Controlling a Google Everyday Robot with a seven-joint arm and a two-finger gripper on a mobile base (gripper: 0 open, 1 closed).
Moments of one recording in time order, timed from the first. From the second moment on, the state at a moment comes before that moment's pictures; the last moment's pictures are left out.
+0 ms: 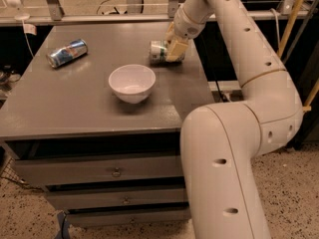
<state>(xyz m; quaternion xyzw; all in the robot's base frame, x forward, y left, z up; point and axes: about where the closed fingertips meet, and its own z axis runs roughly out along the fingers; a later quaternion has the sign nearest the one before) 0.790 -0.039 0.861 -0.74 0.62 0.04 0.26</state>
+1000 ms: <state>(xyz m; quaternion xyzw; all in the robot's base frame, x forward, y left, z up) 0.744 -0.054 0.967 -0.77 0.56 0.02 0.32</state>
